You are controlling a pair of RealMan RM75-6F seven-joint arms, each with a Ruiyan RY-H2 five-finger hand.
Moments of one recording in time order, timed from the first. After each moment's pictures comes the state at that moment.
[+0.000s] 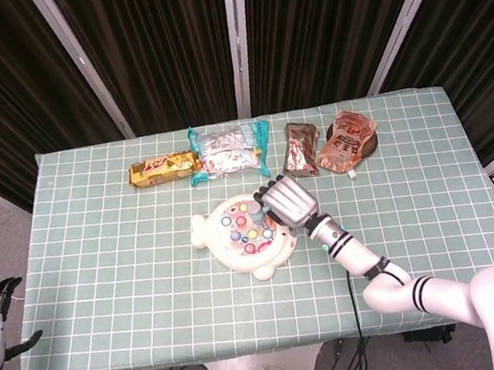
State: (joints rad) left arm -0.03 -1.20 -0.02 -1.45 1.49 1.51 -0.04; right arm 0.92 -1.71 0.19 -1.12 -1.37 0.93 -0.23
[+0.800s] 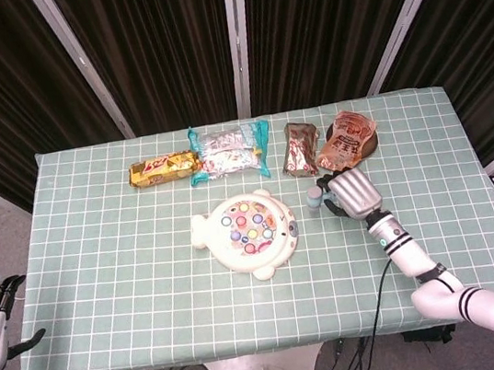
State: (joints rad) left arm -0.04 -1.20 -0.02 -1.46 1.51 1.52 -0.03; right arm 0.72 -1.63 0.11 -1.01 -1.39 1.05 0.02
